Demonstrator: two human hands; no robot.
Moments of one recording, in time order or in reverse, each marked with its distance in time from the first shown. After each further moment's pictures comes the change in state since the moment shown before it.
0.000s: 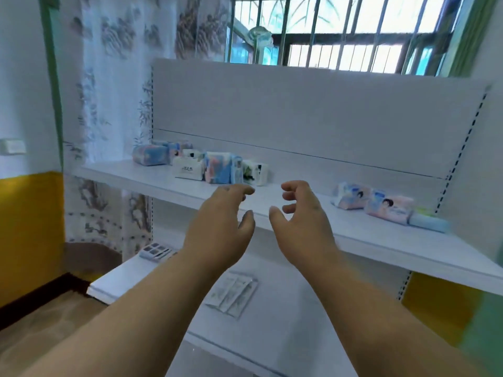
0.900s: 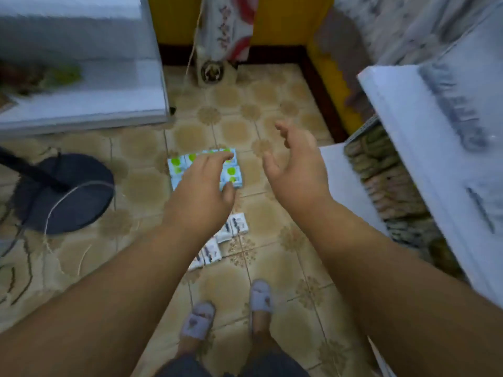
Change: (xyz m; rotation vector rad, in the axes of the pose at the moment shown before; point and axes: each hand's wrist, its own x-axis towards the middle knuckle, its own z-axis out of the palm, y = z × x) left_hand -0.464 -0.342 -0.172 0.325 0.069 -1.073; right_hand -0.346 -0.108 0.457 0.145 -1.011 -0.247
